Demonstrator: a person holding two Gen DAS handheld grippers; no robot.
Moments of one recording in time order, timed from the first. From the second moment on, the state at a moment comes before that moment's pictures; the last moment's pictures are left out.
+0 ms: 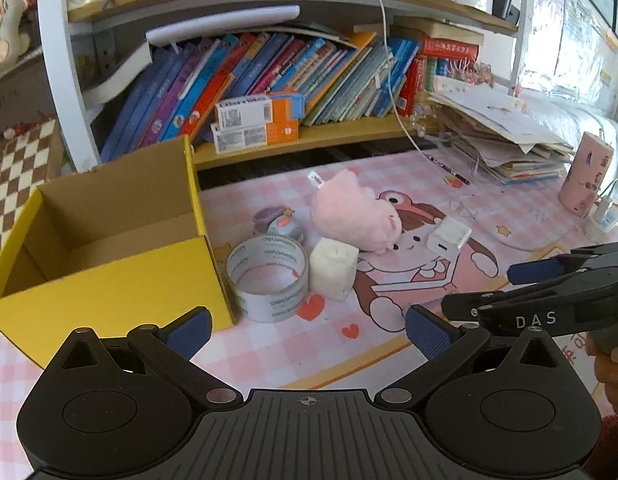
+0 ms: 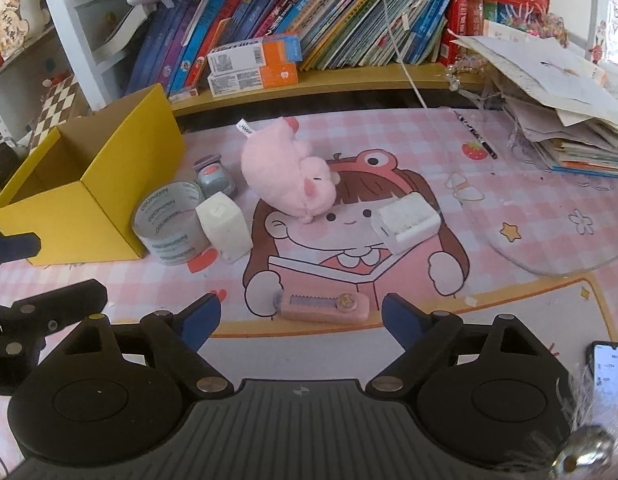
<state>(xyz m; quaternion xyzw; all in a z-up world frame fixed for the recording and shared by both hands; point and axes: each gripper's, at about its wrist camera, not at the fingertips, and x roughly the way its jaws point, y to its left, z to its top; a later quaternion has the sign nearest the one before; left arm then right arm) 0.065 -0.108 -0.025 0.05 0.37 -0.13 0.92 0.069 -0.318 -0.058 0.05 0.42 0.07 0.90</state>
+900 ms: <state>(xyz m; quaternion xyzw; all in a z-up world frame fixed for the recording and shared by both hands) 0.106 -0.142 -0.041 0.11 0.40 -0.14 0.90 0.115 -0.342 -0.108 0.06 0.46 0.05 0.89</state>
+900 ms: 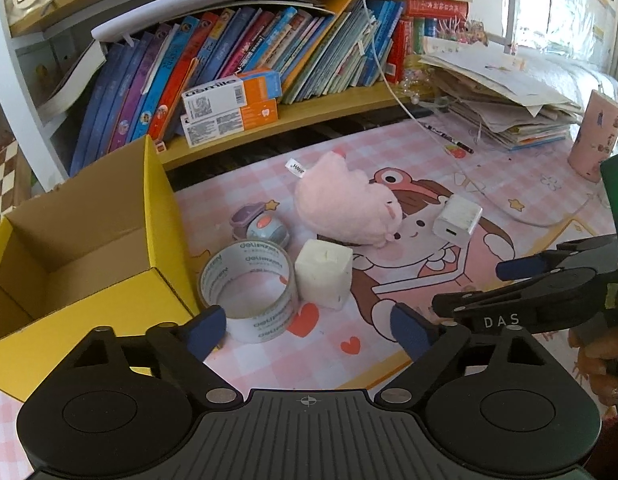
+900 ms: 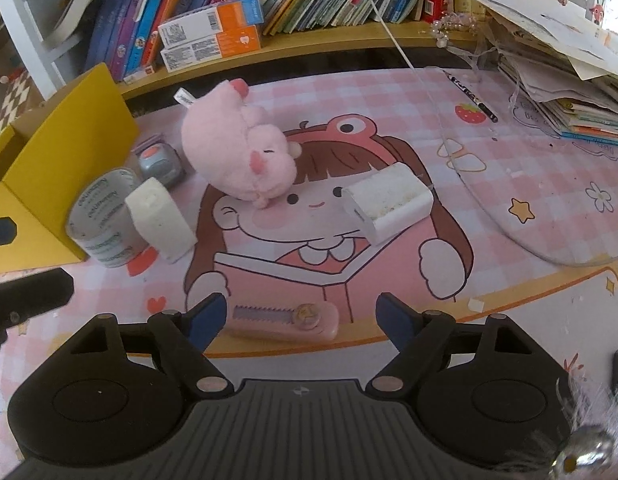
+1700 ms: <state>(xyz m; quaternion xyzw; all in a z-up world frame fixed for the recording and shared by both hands) 0.121 -0.159 -0.054 0.14 0.40 -0.16 0.89 0.135 -0.336 -0.118 0.06 0.46 0.09 0.88</state>
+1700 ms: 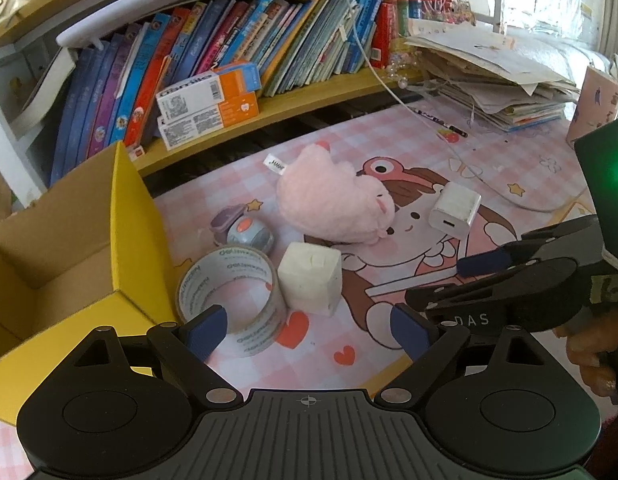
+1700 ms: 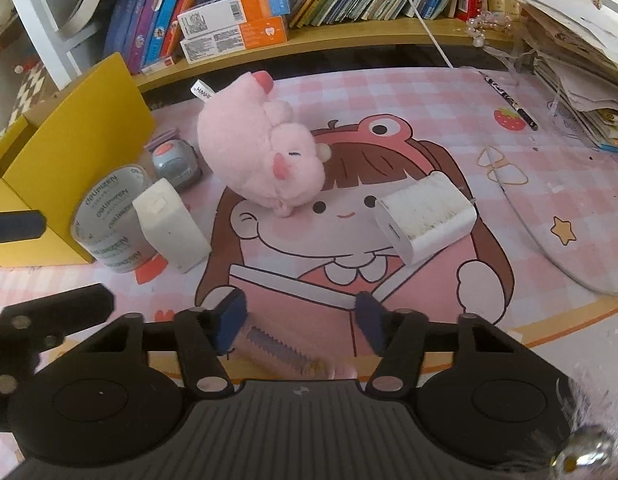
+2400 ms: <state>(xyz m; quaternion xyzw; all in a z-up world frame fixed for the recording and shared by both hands) 0.129 -0.157 -0.058 0.13 0.40 -0.16 0.89 0.115 -0.326 -0.116 0.01 0.48 0.14 0.87</state>
